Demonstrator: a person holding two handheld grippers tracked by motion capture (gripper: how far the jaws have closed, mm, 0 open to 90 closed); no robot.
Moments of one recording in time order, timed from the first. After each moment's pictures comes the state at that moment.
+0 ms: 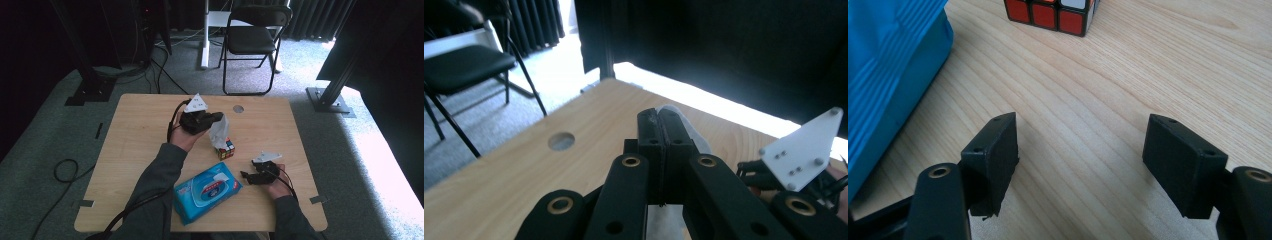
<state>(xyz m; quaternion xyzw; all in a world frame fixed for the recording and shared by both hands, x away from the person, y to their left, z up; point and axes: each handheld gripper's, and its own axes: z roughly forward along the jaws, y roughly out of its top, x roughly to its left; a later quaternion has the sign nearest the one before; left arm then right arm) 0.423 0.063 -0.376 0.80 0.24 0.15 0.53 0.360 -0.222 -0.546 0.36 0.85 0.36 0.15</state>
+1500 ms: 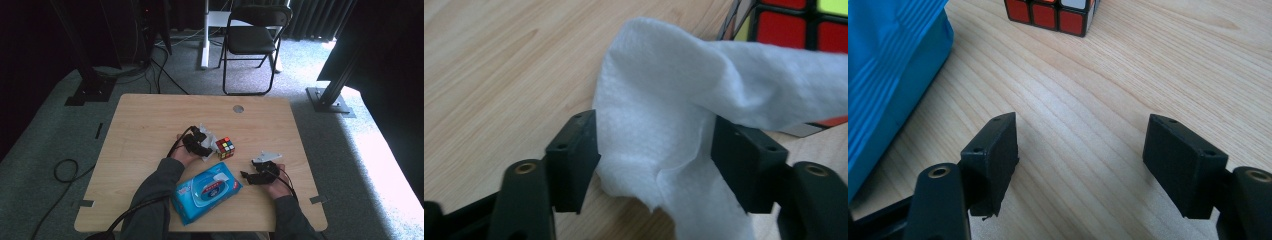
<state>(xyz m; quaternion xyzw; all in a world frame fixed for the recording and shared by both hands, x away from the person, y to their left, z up) 0.461 0.060 -0.523 0.89 0.33 0.12 0.29 0.360 -0.222 -0.546 0.36 0.85 0.36 0.15</state>
